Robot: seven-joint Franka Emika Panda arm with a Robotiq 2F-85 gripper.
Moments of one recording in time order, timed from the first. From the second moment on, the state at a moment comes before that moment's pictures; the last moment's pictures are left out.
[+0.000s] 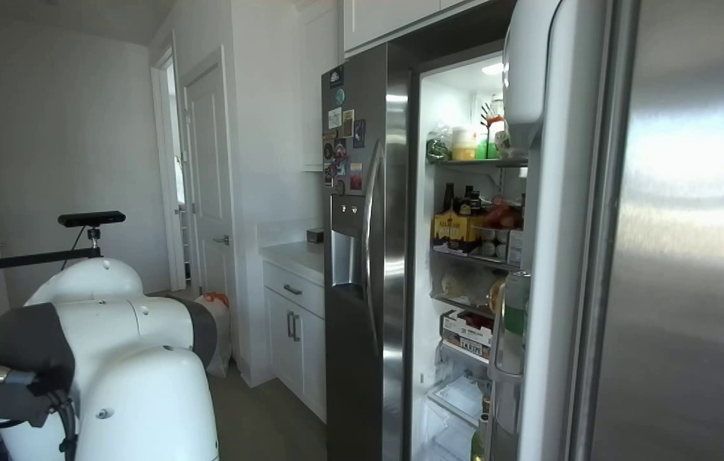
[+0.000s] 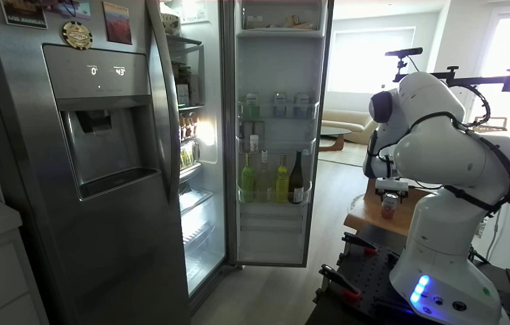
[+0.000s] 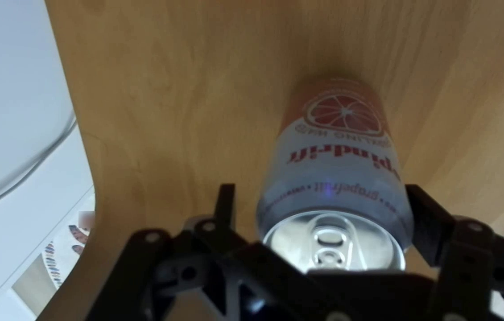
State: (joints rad) arm -1.02 1.02 -0.34 -1.65 0.10 2.88 0.22
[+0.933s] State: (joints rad) arm -1.01 0.98 -0.36 -1.66 0.10 2.89 0.22
